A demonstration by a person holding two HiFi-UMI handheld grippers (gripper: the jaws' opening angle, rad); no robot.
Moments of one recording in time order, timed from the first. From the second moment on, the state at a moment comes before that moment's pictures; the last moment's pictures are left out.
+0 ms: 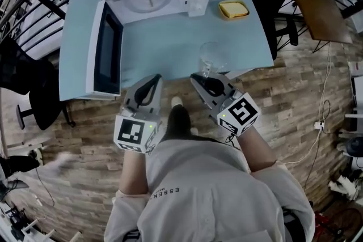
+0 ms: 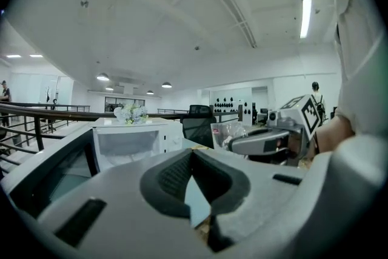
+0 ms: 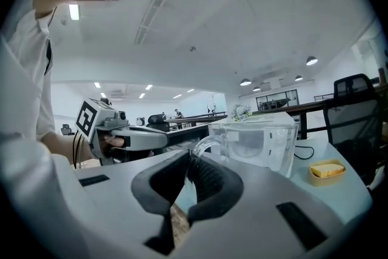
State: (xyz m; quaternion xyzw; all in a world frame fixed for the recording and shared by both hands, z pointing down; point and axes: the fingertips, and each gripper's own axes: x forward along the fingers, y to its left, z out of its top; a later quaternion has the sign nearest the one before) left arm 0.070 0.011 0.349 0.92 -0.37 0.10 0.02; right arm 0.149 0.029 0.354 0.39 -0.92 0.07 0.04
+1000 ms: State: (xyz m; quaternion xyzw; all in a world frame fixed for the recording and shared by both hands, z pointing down) left arm 0.031 -0.225 0.399 0.90 -0.41 0.11 0.07; right arm 0.066 -0.261 0.433 0.26 -0.96 0.08 0.08
